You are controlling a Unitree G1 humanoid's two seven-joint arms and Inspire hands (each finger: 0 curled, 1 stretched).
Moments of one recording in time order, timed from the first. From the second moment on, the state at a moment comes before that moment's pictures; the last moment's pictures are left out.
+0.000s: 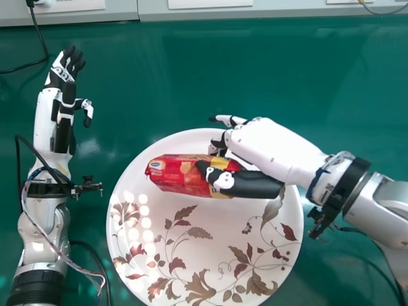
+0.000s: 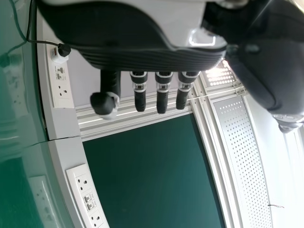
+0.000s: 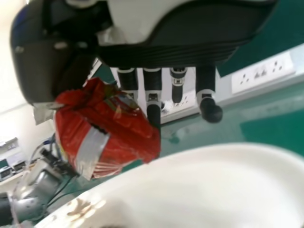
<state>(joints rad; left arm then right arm) -0.26 0.25 0.20 0.44 -0.07 -0.79 -0.12 -0.19 -0.72 0.13 -0.62 -0.44 -0.10 0.64</state>
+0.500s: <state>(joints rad) -0.26 0.25 0.20 0.43 -0.06 -0.79 -0.12 -0.15 -0.71 0.20 -0.66 -0.43 -0.03 0.76</state>
